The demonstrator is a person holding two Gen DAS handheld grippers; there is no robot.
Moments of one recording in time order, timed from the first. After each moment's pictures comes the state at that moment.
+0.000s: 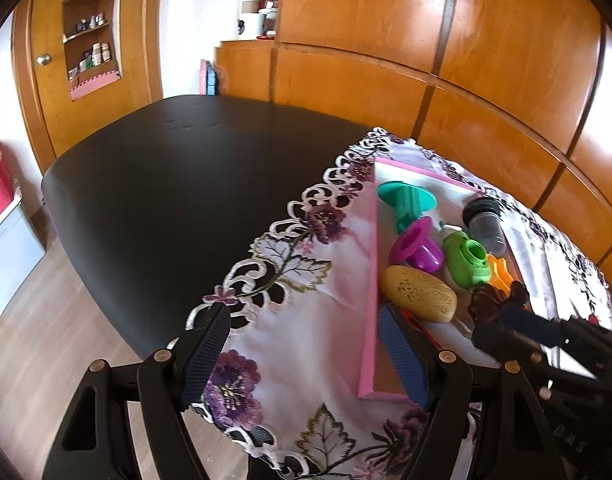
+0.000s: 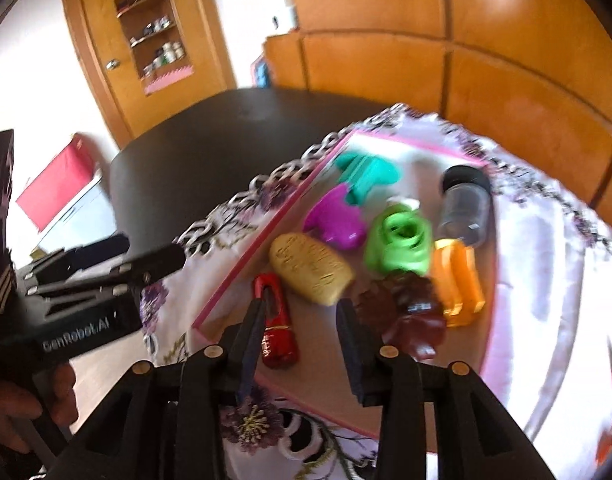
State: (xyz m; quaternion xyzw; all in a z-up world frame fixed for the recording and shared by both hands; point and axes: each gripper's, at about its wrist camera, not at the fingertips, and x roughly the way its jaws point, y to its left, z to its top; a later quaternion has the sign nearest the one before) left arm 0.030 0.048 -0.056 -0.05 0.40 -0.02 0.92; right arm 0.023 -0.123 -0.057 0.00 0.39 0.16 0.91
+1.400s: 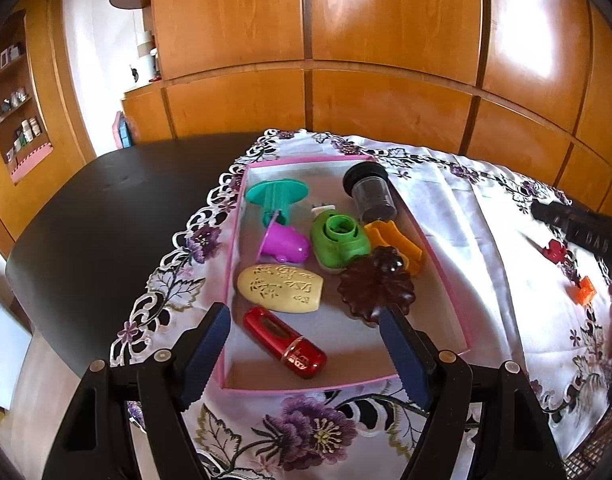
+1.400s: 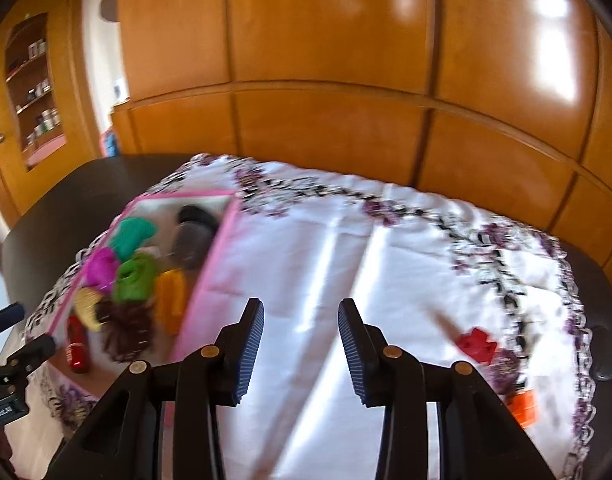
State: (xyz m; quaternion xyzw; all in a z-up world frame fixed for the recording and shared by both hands) left arm 0.007 -0.060 -0.039 0.07 0.38 -0.13 0.92; right arm -0.006 -0.313 -0.028 0.05 0.34 -0.07 0.94
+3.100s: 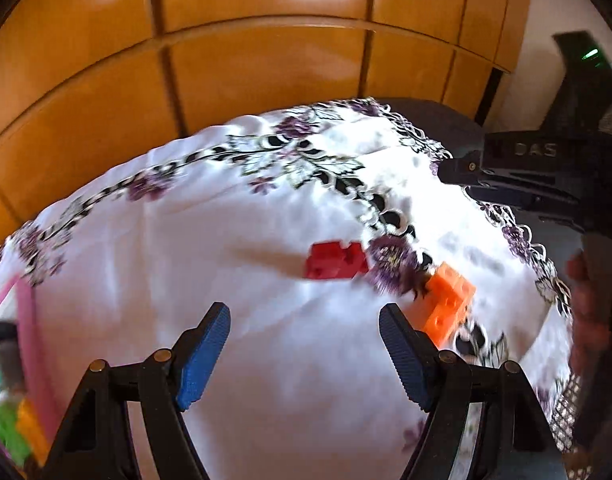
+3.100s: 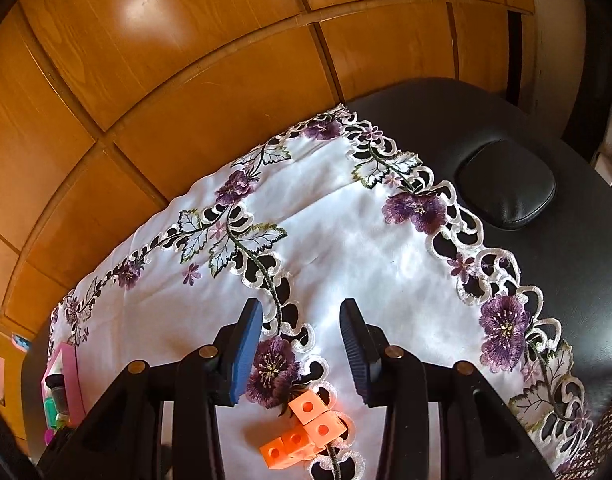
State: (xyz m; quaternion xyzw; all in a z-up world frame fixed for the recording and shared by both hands) left arm 0.012 -0.402 -0.071 0.21 0.40 -0.44 0.78; right arm -0.086 -0.557 -0.067 0.36 0.33 -0.29 0.82
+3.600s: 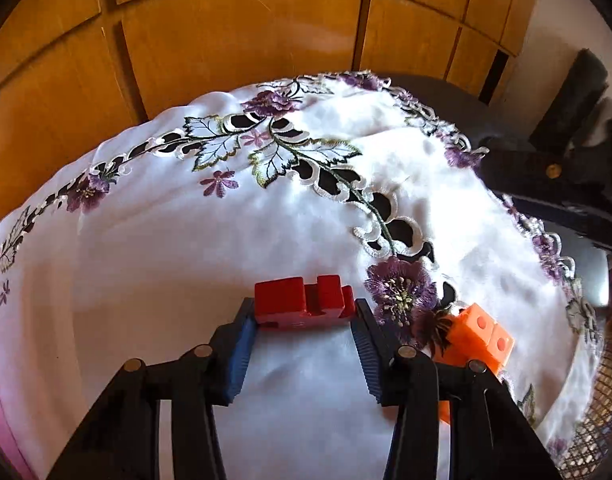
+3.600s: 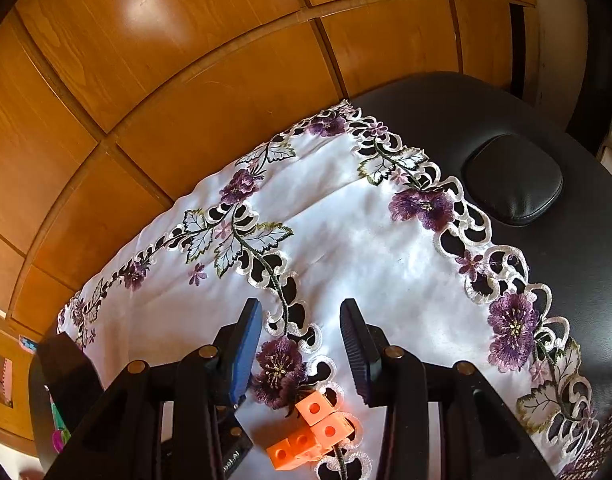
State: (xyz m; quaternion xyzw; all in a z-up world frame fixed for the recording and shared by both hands) left arm 0.033 -0.455 -0.110 0.21 0.43 -0.44 0.76; right arm -0.084 -0.559 -0.070 0.37 0.34 -0.28 0.82
